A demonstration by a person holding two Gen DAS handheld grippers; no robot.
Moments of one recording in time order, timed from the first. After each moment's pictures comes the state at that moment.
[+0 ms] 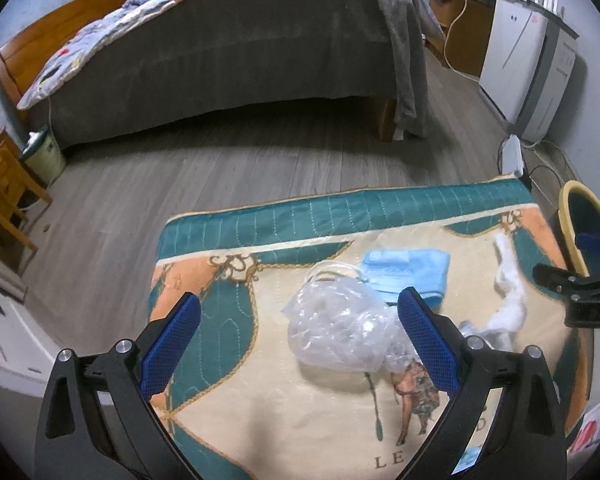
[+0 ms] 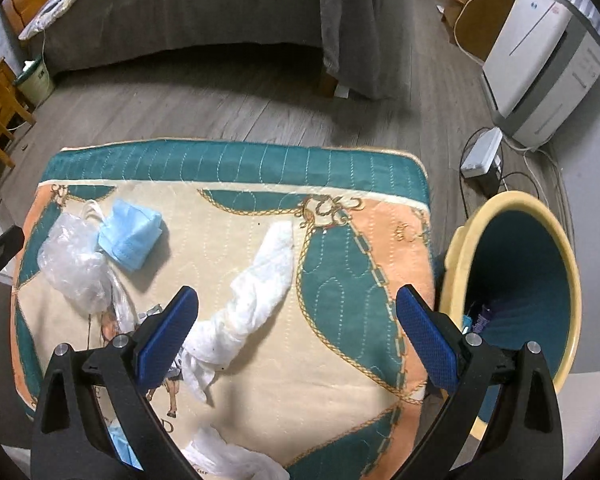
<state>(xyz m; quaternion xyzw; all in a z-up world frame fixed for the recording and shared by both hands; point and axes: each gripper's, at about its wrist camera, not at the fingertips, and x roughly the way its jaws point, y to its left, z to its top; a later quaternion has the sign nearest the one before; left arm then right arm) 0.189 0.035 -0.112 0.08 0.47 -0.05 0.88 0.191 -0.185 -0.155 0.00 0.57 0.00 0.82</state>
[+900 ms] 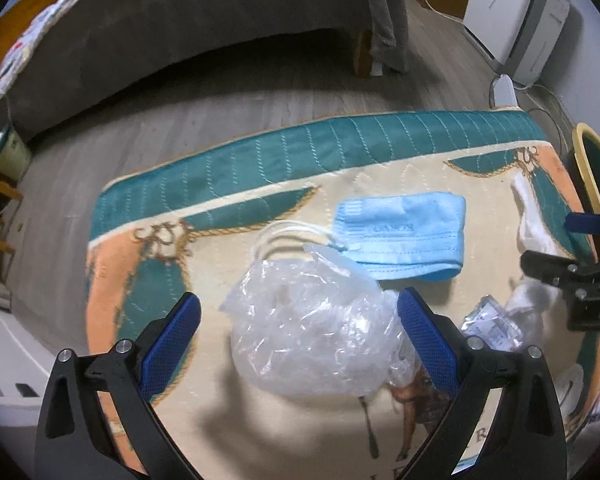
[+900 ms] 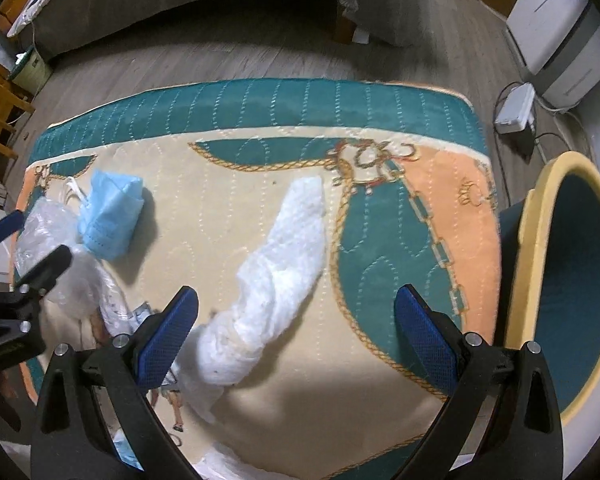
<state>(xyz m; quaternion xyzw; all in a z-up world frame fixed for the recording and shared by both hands) 0.211 0.005 -0.182 0.11 0.56 -0.09 0.82 0.212 -0.182 -0.207 0.03 0.63 0.04 0.78</state>
